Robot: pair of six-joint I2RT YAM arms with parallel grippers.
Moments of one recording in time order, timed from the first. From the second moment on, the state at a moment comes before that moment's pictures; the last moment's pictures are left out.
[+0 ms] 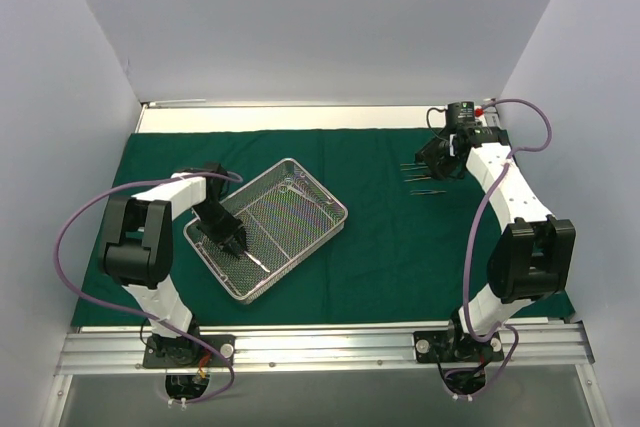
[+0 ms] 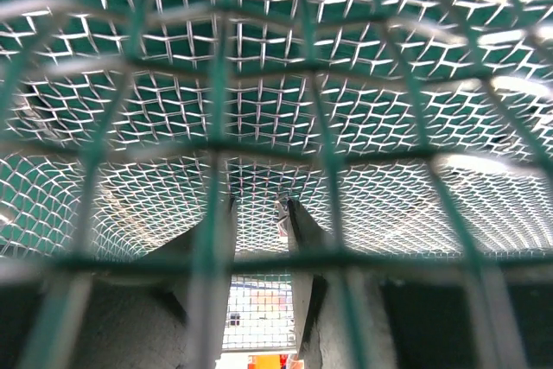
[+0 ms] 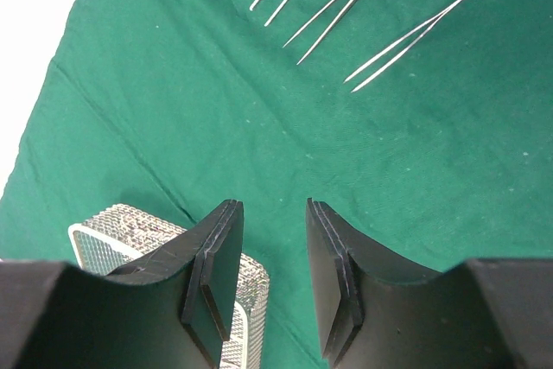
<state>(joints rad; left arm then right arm) -0.16 1.77 1.06 -0.95 0.17 -0.94 0.06 1.60 1.36 -0.76 0.01 0.91</state>
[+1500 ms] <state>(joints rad) -0.19 1.51 1.46 -0.28 0.87 -0.43 0.29 1.84 1.77 -0.39 -0.76 0.88</state>
